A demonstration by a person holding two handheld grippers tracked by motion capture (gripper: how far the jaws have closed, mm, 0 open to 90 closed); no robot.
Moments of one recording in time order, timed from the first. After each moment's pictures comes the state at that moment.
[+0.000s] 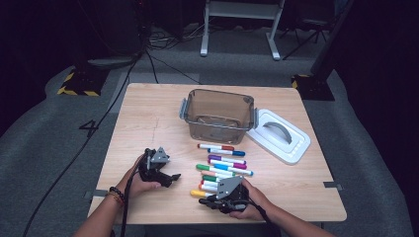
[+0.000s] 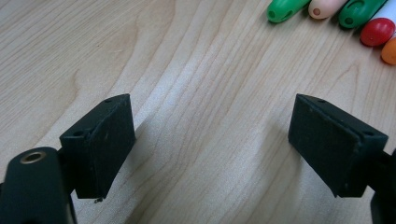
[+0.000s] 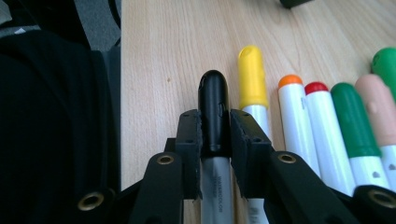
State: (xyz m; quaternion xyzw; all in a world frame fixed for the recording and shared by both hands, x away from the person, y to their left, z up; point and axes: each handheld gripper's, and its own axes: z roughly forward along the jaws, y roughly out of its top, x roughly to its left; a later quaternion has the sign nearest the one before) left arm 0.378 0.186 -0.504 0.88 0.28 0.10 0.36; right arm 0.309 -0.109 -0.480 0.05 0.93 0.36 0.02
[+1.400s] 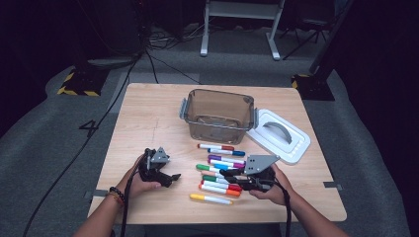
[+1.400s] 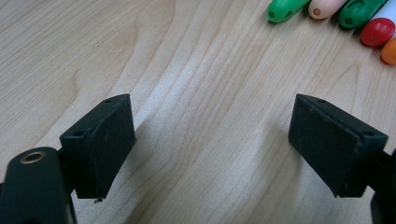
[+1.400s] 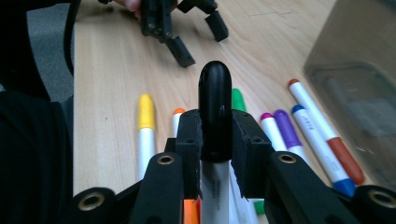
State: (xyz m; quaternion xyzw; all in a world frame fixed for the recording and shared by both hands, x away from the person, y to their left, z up) left arm 0.378 0.186 -0.504 0.88 0.28 0.10 0.36; right arm 0.338 -0.168 -0.418 0.11 0.89 0.43 0.10
